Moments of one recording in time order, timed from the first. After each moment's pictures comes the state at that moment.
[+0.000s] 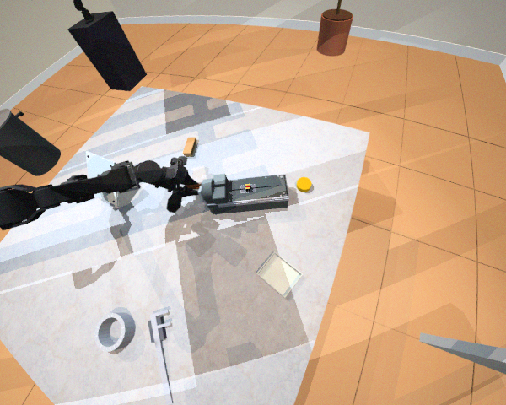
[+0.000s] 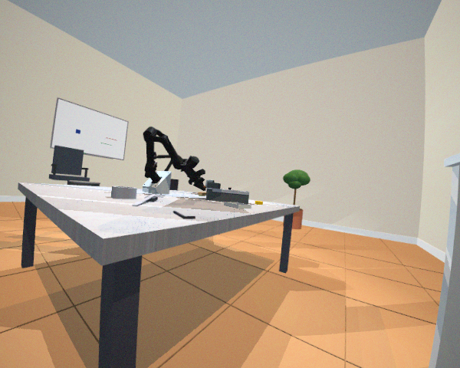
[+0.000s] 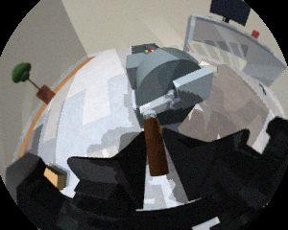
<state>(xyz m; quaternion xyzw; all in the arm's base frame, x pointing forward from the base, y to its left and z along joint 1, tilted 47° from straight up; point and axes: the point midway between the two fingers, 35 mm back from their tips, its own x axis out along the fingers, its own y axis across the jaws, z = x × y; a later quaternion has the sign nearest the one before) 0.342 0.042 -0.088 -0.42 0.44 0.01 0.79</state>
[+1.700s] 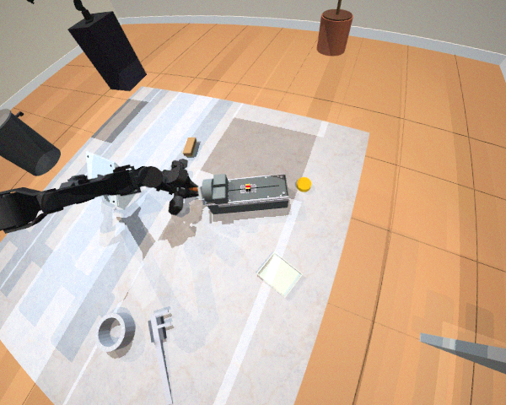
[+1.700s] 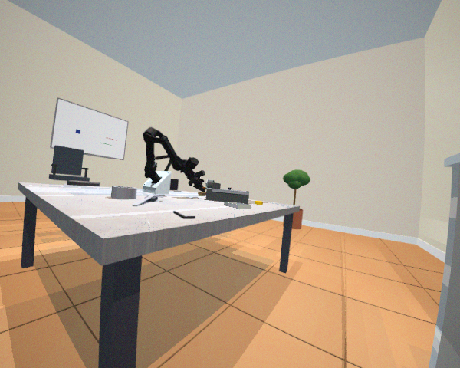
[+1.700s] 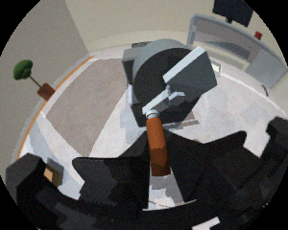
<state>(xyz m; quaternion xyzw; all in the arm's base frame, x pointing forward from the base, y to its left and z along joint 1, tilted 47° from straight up) 0.344 0.033 -0.091 -0.43 0.44 0.02 0.79</state>
